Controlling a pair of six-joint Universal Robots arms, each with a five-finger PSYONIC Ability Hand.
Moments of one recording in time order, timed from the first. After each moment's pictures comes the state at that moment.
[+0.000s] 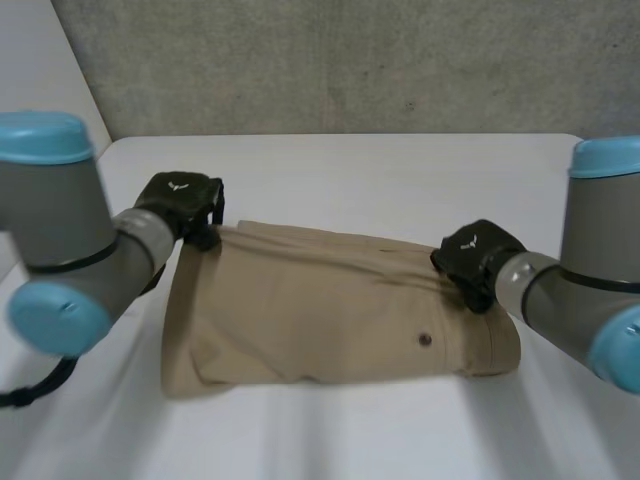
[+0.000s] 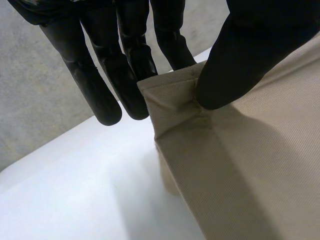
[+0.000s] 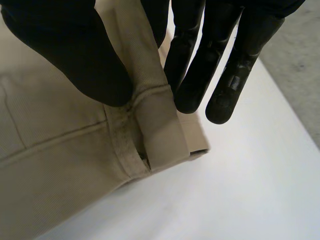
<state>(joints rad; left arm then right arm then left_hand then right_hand) 4.32 -2.04 -1.30 3.06 -1.57 3.37 1.96 -1.11 1.38 0.26 1.46 2.42 1.12 1.20 1.19 1.19 0.98 0.98 1.18 1.20 1.19 0.99</state>
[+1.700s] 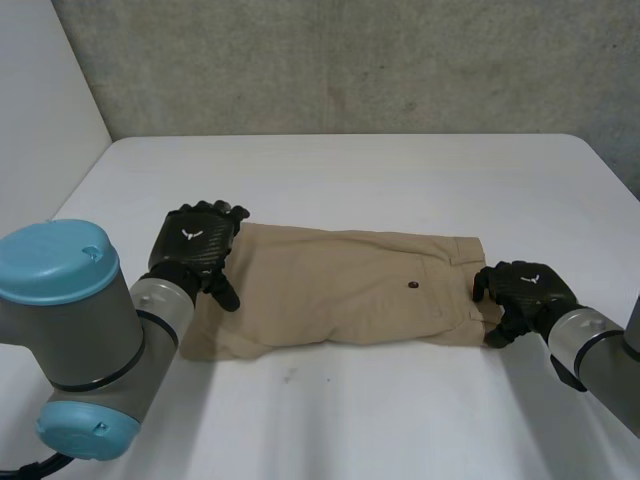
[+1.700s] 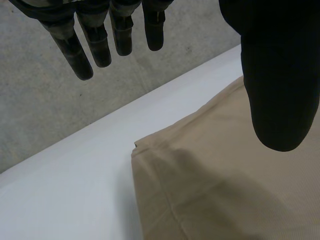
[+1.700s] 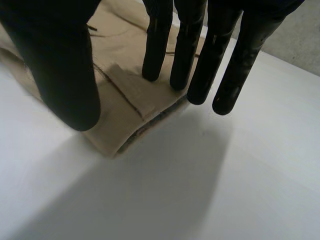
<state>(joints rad) 4.21 -1.91 -1.72 3.43 -1.67 3.31 1.69 -1.18 1.85 -0.21 1.27 2.84 0.22 0.22 0.23 0.22 0.05 0.63 0.78 0.77 0.77 0.57</state>
